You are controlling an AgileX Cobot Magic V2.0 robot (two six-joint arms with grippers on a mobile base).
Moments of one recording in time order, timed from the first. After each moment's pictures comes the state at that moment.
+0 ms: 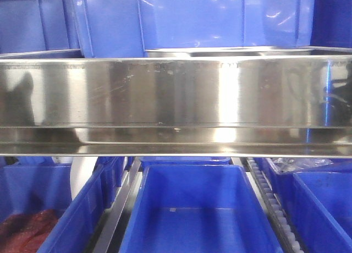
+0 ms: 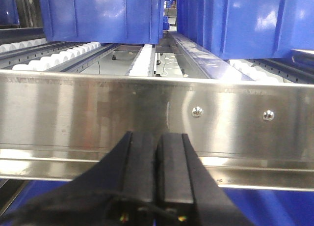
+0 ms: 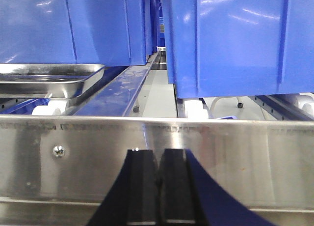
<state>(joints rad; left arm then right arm) -0.07 -0.01 0.03 -0.10 0.09 0.10 -0.01 -0.01 0.03 0.11 0.05 -0.04</state>
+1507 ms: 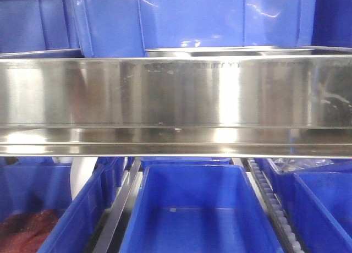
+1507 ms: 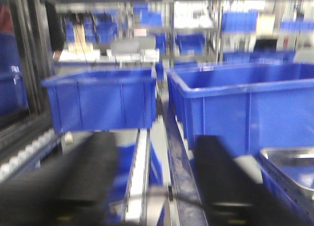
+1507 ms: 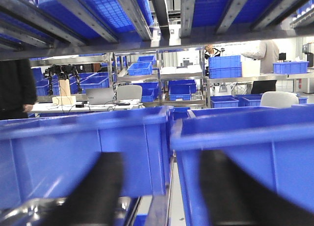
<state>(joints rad) -0.07 0.31 -0.73 -0.05 0.46 0.10 -0.01 0.17 -0.53 0.16 0.19 -0.02</state>
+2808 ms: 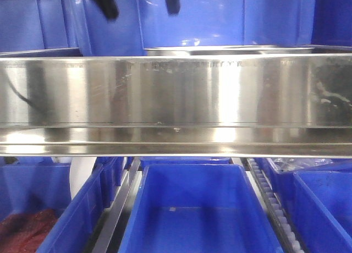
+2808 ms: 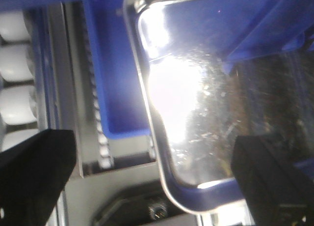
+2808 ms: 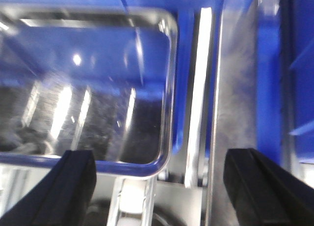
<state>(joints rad) -0.57 1.99 -2.08 0.01 1.24 -0.34 0.23 1.58 -1.65 0.01 1.15 0.23</state>
